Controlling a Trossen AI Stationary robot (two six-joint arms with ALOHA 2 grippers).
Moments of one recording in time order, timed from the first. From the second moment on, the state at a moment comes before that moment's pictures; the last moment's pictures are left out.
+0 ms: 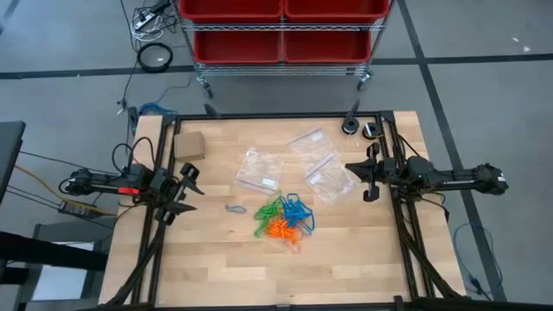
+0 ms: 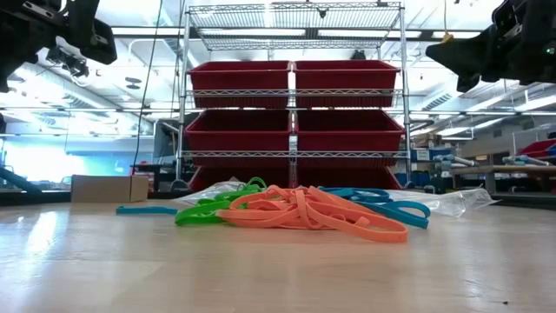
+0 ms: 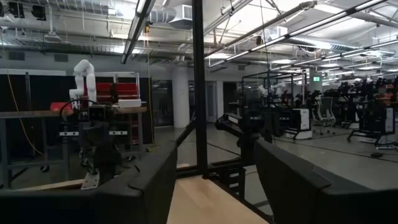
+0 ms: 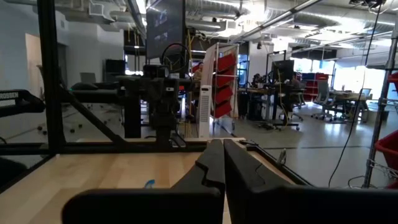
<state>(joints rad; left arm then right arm) -0.12 0.00 0.01 0.35 0.27 -0.06 -0.02 0.16 0.01 0.39 0.16 -0.08</state>
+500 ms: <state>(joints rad) -0.12 0.00 0.01 0.35 0.27 -0.06 -0.02 0.16 0.01 0.39 0.16 -0.08</state>
